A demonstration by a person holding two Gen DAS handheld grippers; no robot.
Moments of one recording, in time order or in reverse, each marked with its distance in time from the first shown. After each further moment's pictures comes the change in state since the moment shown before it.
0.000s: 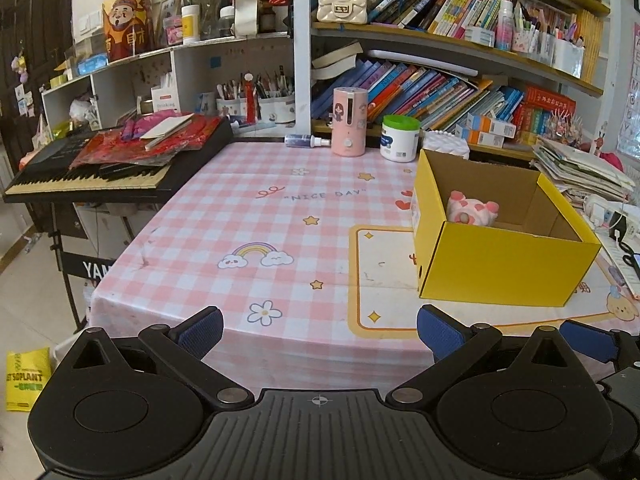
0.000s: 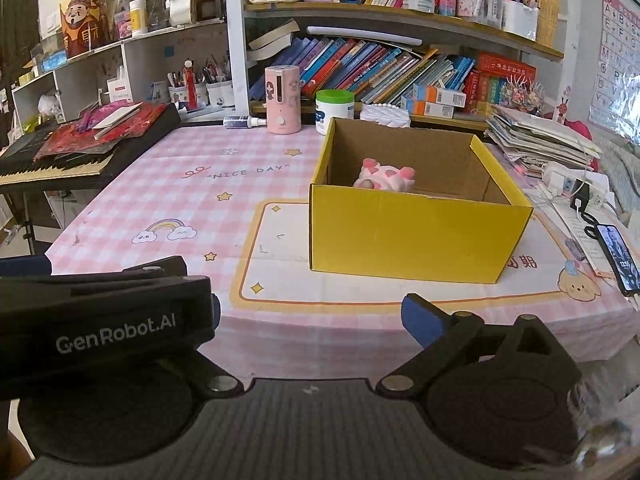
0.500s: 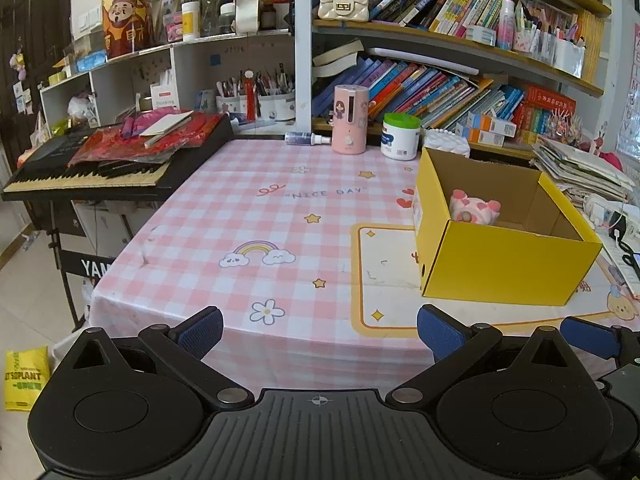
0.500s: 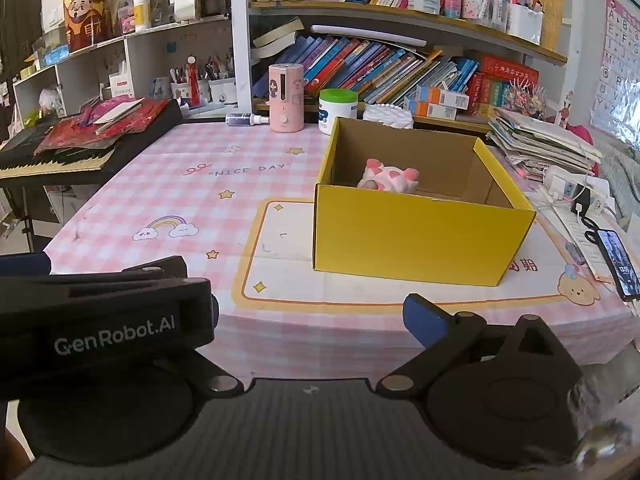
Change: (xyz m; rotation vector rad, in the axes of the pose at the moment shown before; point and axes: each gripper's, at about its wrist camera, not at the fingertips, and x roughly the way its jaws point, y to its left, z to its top) left arm 0.003 0.006 0.001 -0.002 0.007 -0.007; right arm 0.001 0.005 0.002 -0.016 0.007 -0.007
